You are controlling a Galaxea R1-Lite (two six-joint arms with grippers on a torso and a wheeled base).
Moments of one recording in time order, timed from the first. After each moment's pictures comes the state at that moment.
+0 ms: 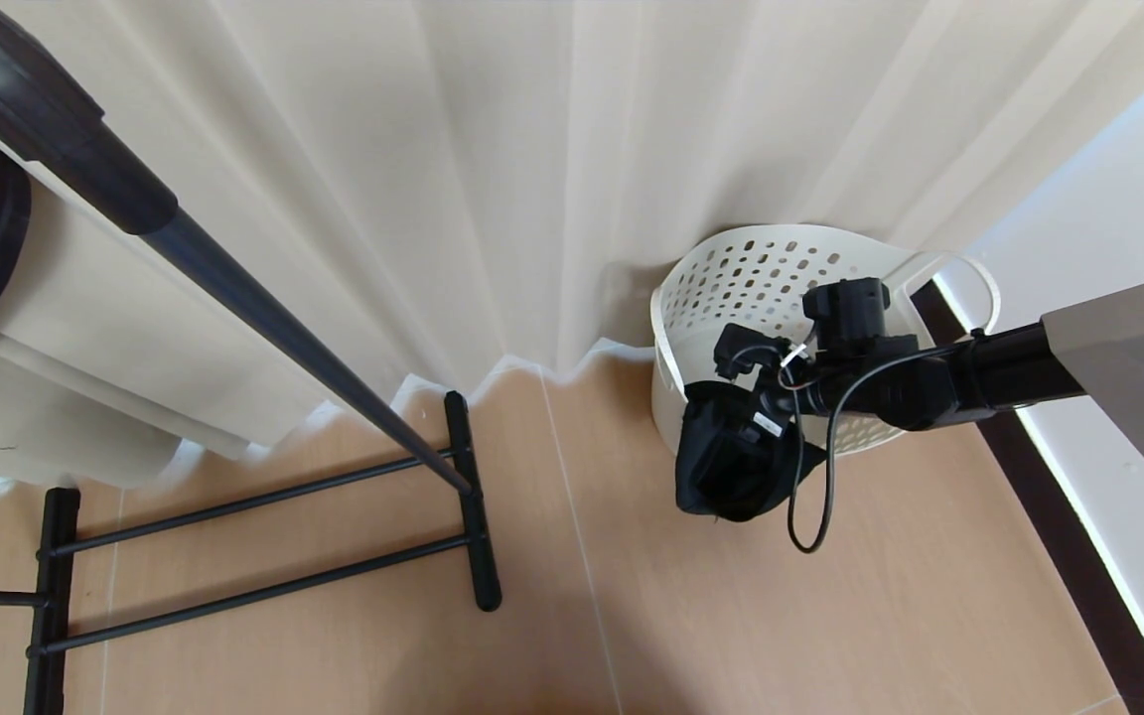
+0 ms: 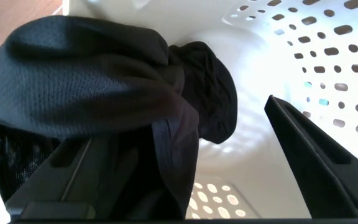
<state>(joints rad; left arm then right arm) -0.01 0.01 0.00 0.01 -0.07 0.04 0.23 2.26 -1.51 -0.17 0.15 -0.84</state>
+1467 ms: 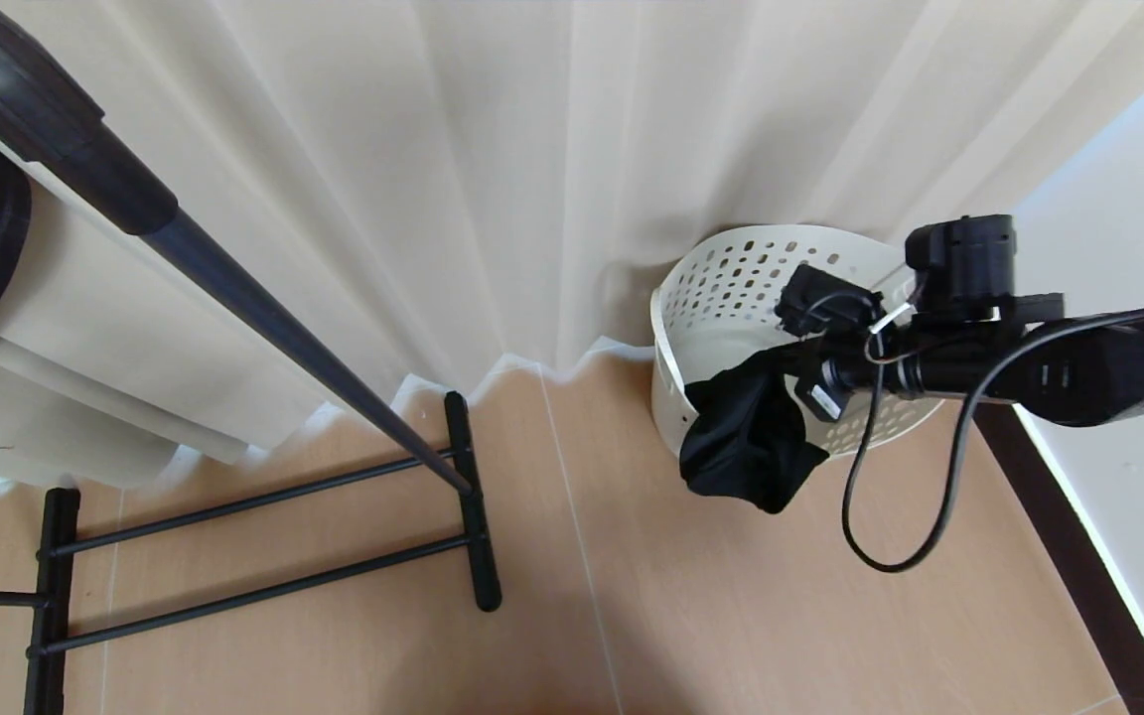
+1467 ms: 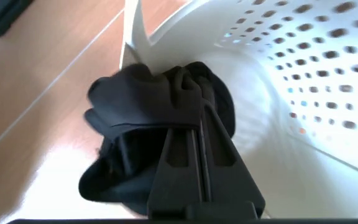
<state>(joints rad) -0.01 0.01 0.00 0.01 -0.07 0.04 0.24 1.90 -1.25 -0.17 0.22 -0.72</state>
